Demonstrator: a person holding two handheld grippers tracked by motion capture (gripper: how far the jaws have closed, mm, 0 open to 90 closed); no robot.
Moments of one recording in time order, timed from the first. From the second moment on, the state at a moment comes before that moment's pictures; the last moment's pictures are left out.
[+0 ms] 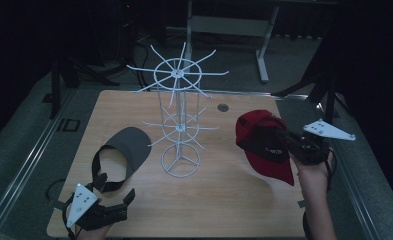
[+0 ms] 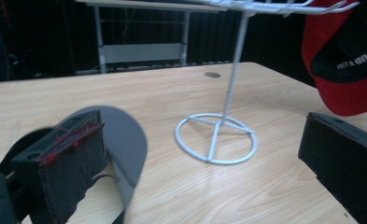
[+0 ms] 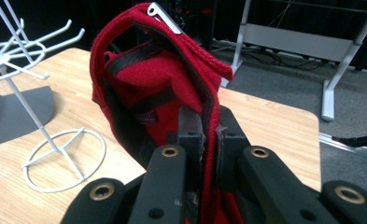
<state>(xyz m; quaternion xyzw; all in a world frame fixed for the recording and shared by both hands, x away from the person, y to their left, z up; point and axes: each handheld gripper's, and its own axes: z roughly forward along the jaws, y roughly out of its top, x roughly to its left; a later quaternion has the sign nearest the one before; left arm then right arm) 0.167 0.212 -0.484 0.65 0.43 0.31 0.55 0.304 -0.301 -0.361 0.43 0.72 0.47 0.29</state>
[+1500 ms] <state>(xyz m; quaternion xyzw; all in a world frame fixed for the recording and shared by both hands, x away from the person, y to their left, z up) 0.226 0.058 -0.391 0.74 0.24 0.24 0.58 0.240 -0.278 -0.315 0.34 0.72 0.55 0.27</state>
